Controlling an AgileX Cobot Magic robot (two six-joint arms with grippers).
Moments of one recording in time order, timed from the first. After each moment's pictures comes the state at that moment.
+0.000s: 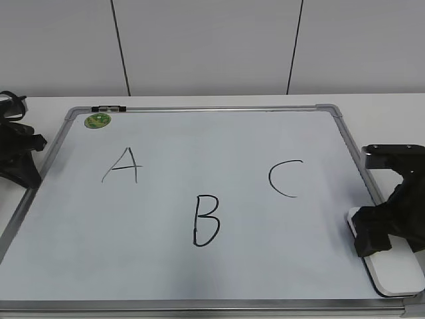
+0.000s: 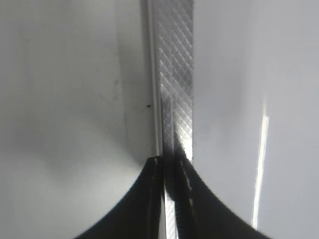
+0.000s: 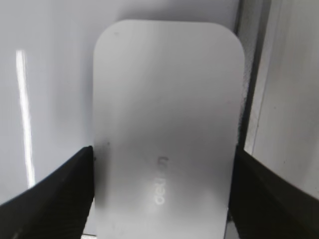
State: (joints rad) left arm 0.12 2.16 -1.48 -0.35 0.95 0.32; right arm 0.13 1.66 -0.77 0.13 0.61 -0.05
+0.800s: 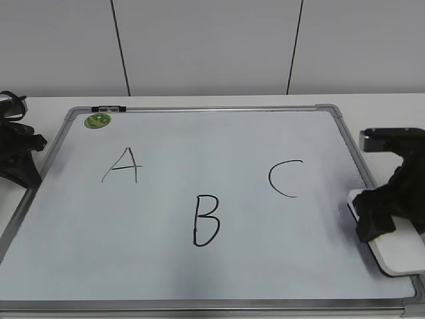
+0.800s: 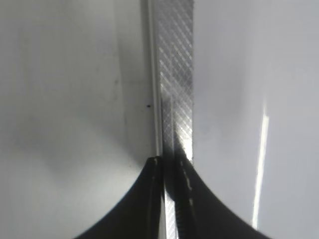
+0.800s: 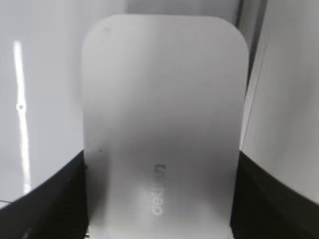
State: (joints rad) left arm 0.12 2.16 -1.48 -0.35 0.95 0.32; right arm 0.14 1.65 -0.85 0.11 0.72 -0.05
